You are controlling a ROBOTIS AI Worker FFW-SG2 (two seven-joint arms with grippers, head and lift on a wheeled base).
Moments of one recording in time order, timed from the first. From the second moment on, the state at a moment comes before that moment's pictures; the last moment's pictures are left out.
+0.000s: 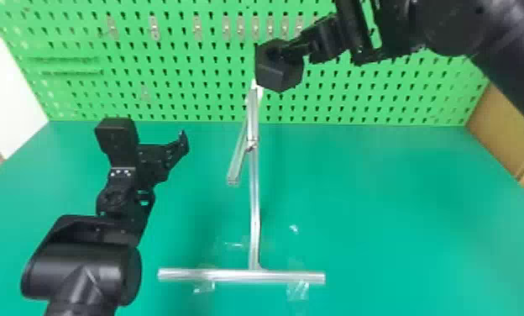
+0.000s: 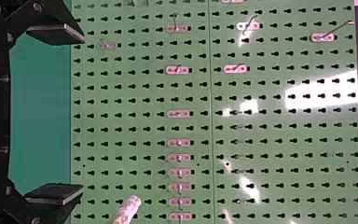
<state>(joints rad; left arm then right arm) -0.10 0.11 -0.02 -1.68 0.08 0.16 0.06 -1.13 -0.35 0.73 -1.47 -0.70 1.00 0.20</state>
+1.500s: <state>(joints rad) -0.09 0.11 -0.02 -1.68 0.07 0.16 0.06 -1.15 -0.31 0.79 -1.42 -0.76 0.96 0.19</state>
